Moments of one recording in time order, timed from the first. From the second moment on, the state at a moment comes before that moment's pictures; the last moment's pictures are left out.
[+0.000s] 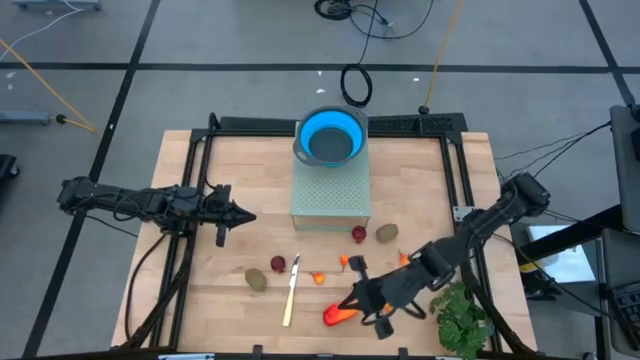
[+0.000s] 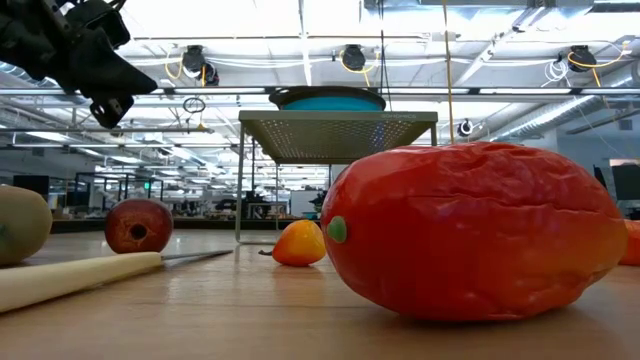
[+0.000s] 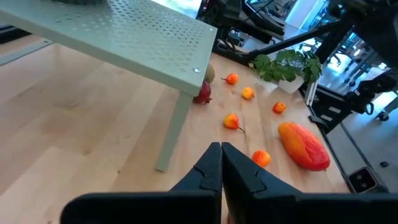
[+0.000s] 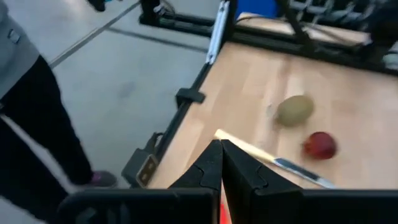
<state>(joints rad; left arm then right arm) -0.13 0.40 0.27 -0.14 -0.10 -0.40 0.60 1.60 1.28 -0.18 0.17 0.14</state>
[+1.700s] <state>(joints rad) -0.13 0.40 0.27 -0.14 -0.09 -0.40 0.60 1.76 1.35 -0.32 0.10 0.22</state>
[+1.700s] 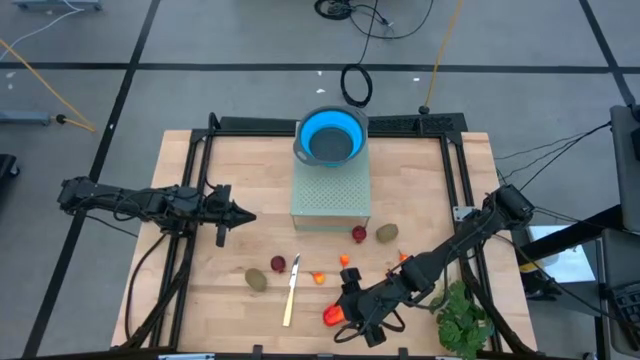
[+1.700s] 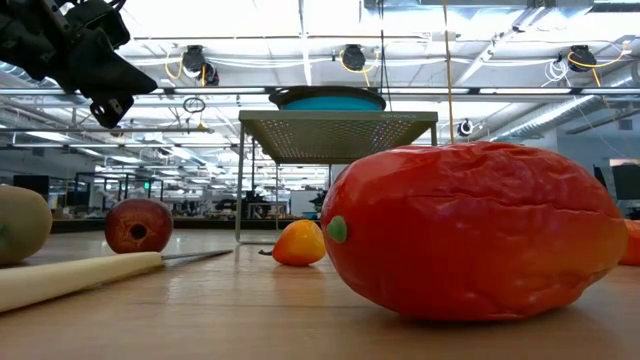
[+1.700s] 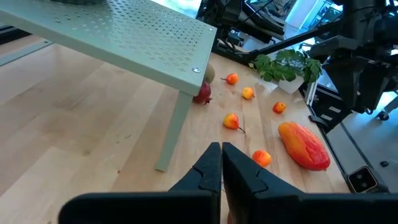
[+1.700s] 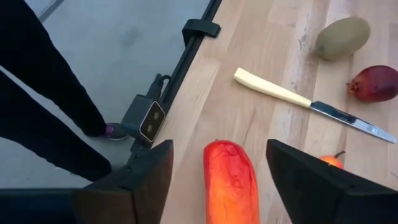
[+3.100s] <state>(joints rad) -0.13 0.40 0.27 -0.13 -0.10 -0.39 0.60 1.76 1.33 -0.34 0.10 0.38</state>
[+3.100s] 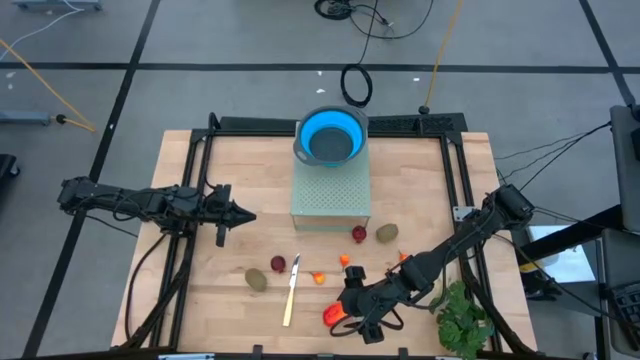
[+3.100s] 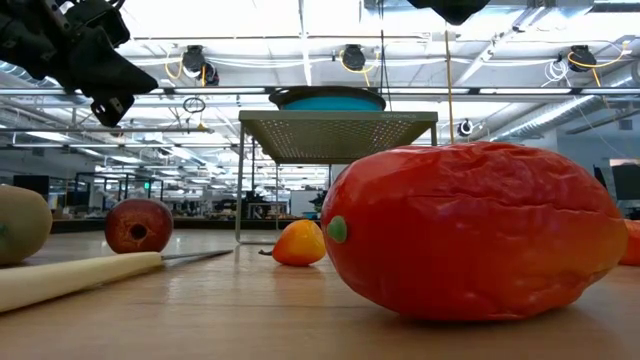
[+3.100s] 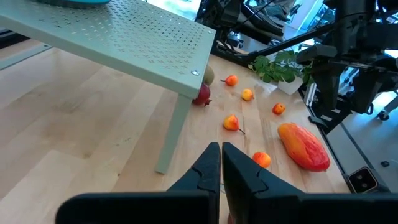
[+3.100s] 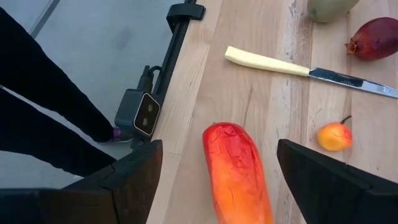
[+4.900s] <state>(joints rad) -0.13 0.41 0.27 -0.16 -0.11 -0.21 0.53 1.76 1.14 -0.12 0.05 0.31</state>
